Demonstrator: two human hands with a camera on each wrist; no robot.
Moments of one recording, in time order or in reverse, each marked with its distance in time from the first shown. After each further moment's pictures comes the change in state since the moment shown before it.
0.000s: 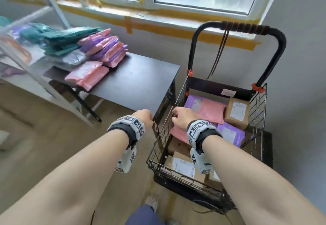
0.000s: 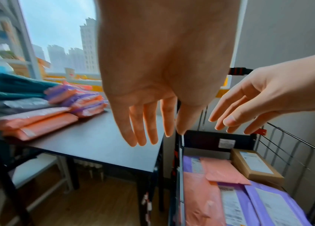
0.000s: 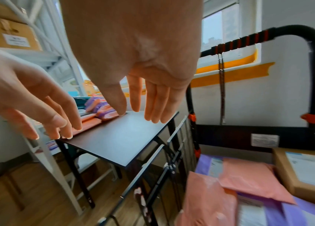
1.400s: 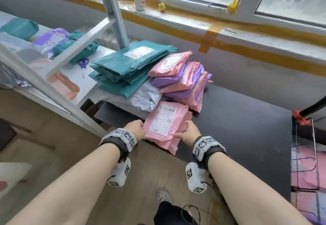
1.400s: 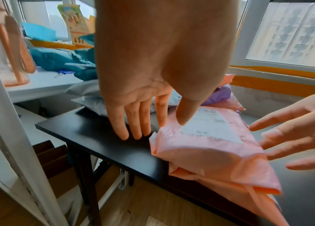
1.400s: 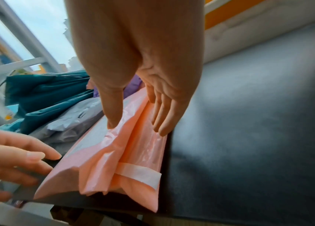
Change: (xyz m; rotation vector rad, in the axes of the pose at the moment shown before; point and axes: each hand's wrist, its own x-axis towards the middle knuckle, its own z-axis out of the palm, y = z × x) left_hand 0.277 -0.495 -0.189 -0.222 -0.095 -0.198; right_hand 0.393 -0.384 0.137 0.526 -0.118 0.351
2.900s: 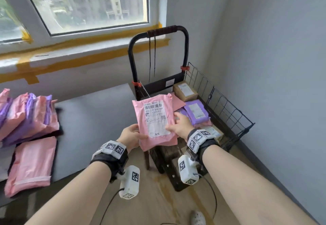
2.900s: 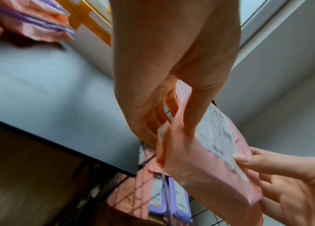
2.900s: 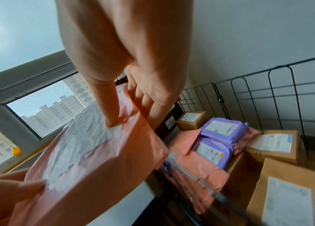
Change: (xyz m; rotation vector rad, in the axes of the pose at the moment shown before) left_hand -0.221 0.280 0.207 -0.589 -0.652 0.437; right_hand -0.289 0.282 -0.167 0.630 0.760 0.112
